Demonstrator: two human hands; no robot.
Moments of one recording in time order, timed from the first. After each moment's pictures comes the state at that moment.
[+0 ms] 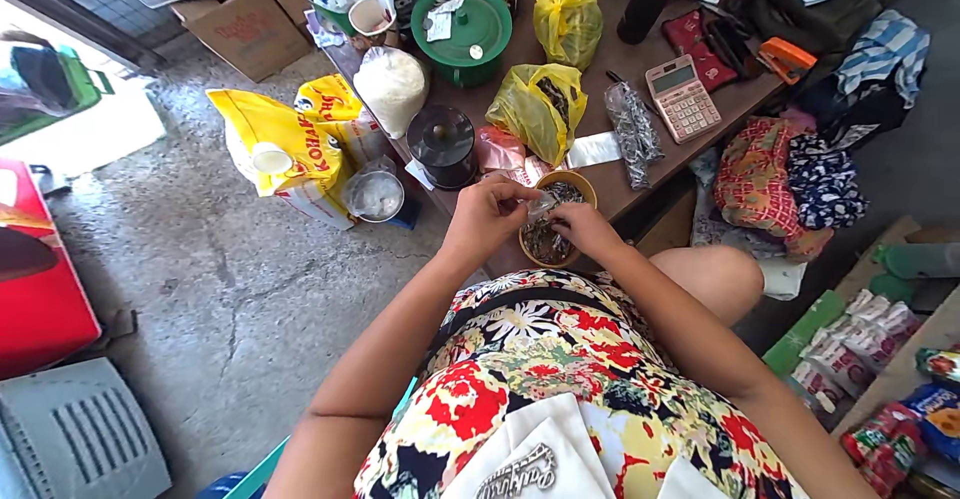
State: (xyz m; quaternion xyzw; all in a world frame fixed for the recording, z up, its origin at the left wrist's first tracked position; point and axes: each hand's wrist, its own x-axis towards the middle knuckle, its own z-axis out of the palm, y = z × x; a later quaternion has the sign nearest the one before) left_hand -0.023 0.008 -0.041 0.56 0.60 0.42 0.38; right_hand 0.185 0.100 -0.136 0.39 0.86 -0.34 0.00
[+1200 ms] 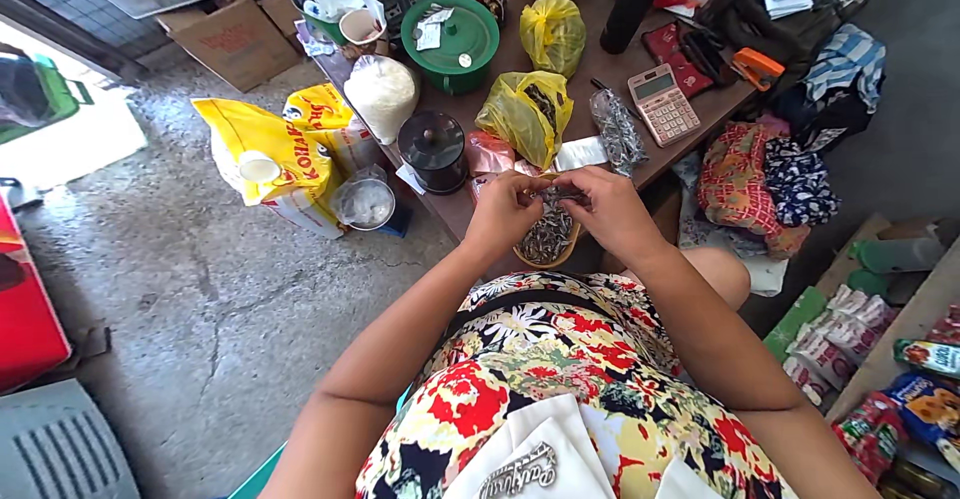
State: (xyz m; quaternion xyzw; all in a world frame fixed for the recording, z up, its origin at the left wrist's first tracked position) left_hand 0.005 0.029 -0.042 0.56 0.62 0.39 0.39; right_hand 0.184 0.086 -0.015 0.37 0.87 -0.27 -0.18
